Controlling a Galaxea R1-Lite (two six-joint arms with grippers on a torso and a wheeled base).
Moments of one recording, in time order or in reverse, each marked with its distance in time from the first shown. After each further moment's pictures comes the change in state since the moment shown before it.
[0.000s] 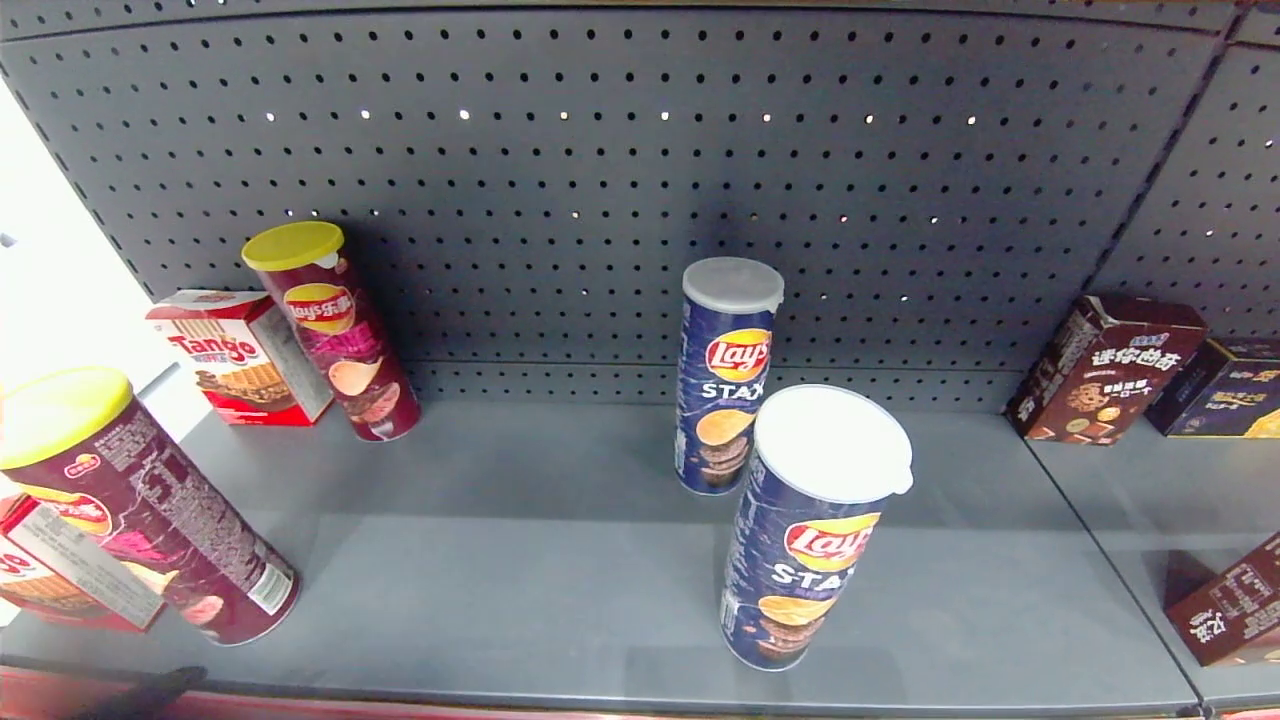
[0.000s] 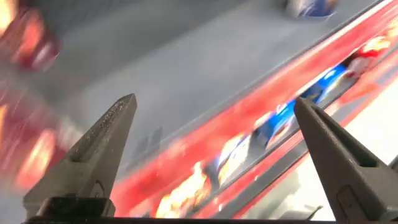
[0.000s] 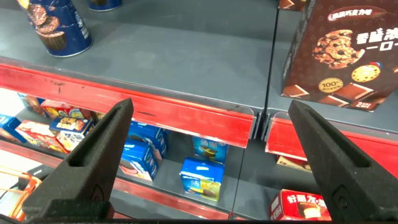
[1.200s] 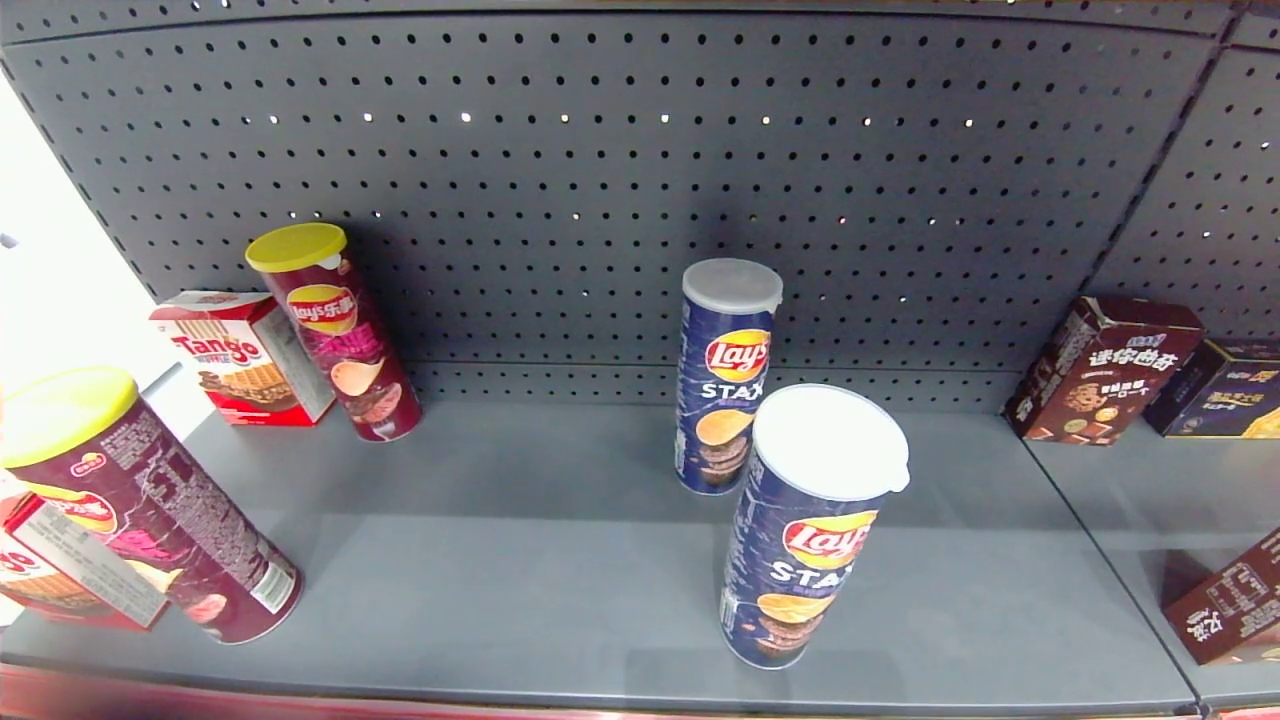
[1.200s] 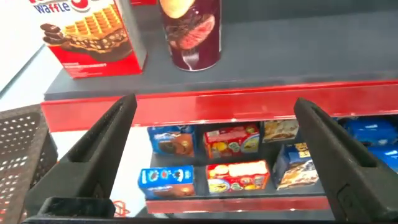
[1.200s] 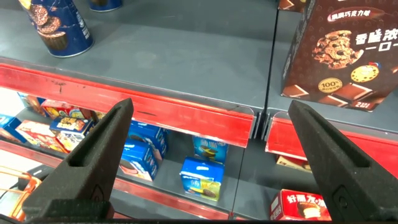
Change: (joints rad) left arm 0.486 -0.580 0.005 0.426 -0.025 -0.101; right arm -0.001 0.000 0.000 0.000 0.000 0.000
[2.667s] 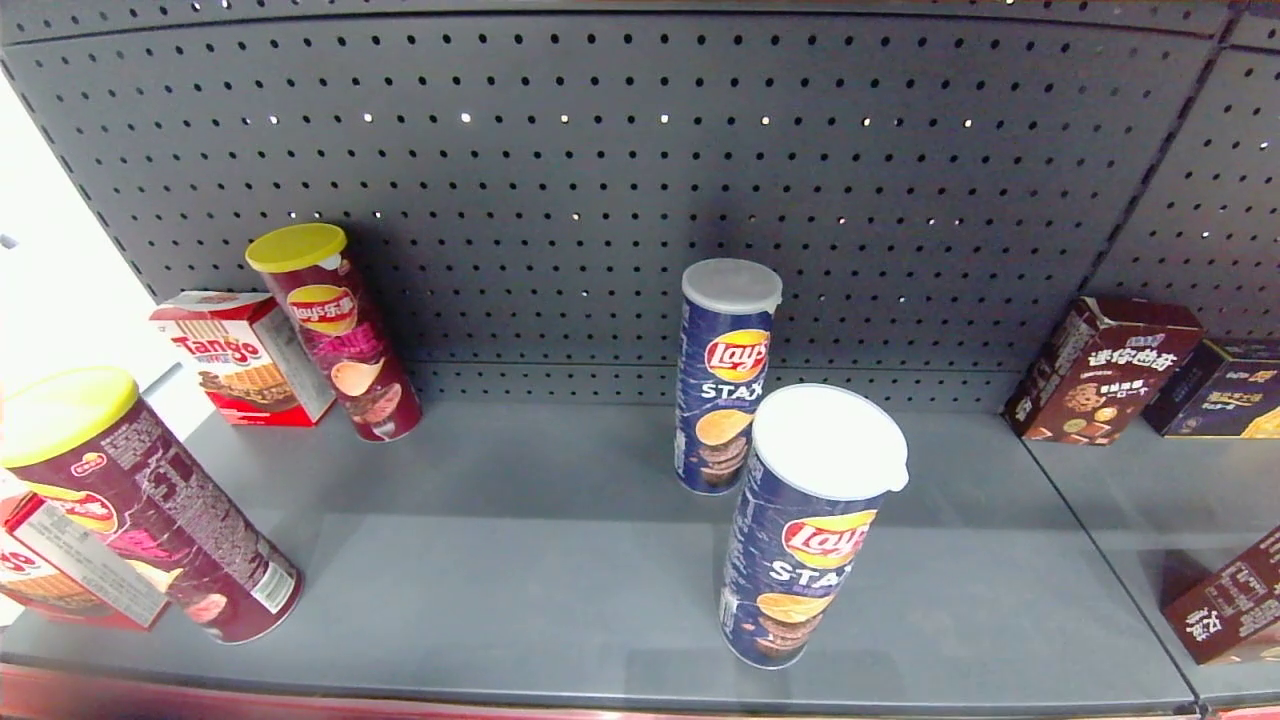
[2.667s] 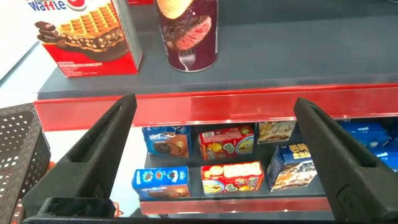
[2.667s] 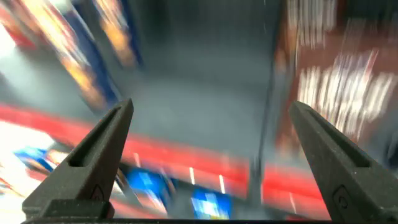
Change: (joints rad) left arm -0.001 -0.002 0.000 0.000 0.006 -0.021; right arm 0.048 0.230 -0.432 0.093 0.029 0.036
